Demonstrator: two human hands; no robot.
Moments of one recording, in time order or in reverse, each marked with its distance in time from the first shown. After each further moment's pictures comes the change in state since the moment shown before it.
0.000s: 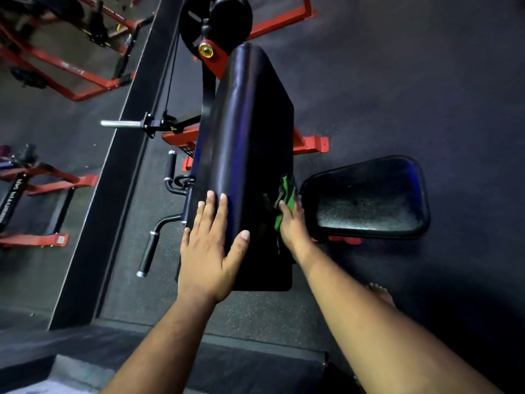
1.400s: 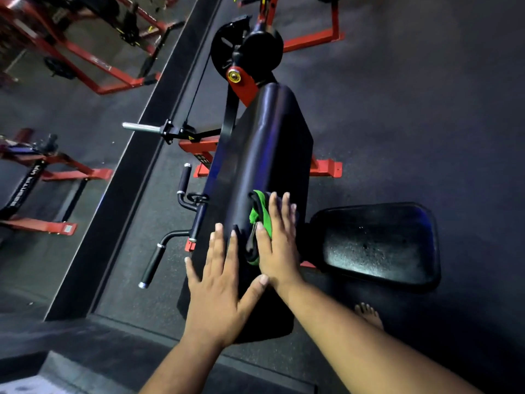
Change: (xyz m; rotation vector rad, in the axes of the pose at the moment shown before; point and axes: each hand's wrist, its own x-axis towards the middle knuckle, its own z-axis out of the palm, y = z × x) left_hand 0.014 0.015 -0.012 0.140 -0.098 -0.078; right_hand -0.039 -0.103 0.010 -0.208 -0.023 -0.496
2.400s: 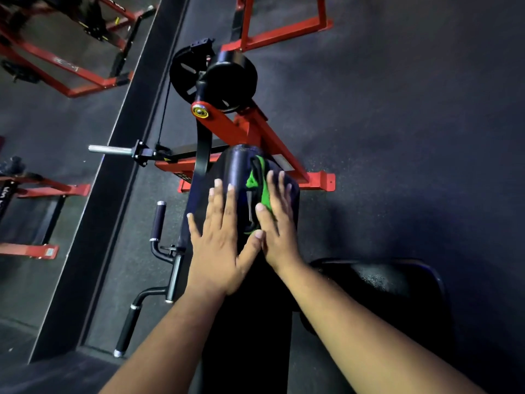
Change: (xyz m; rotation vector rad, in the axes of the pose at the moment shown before) left_hand 0.292 0.054 -0.024 -0.083 0.092 0.128; right_hand 0.248 0.029 -0.032 0.176 0.060 -0.011
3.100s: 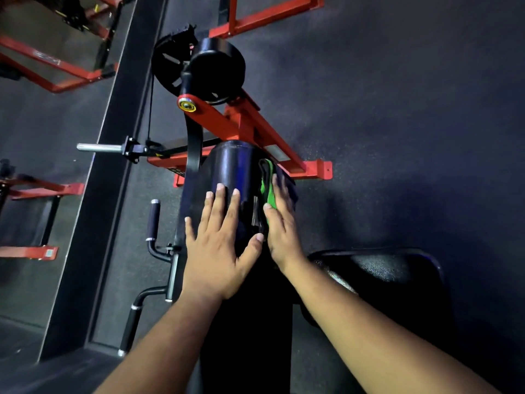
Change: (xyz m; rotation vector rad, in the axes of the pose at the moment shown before) left_hand 0.005 -0.002 0.003 0.081 -0.091 -0.021; right_hand 0.004 0.026 -0.004 0.117 -0.002 0.132
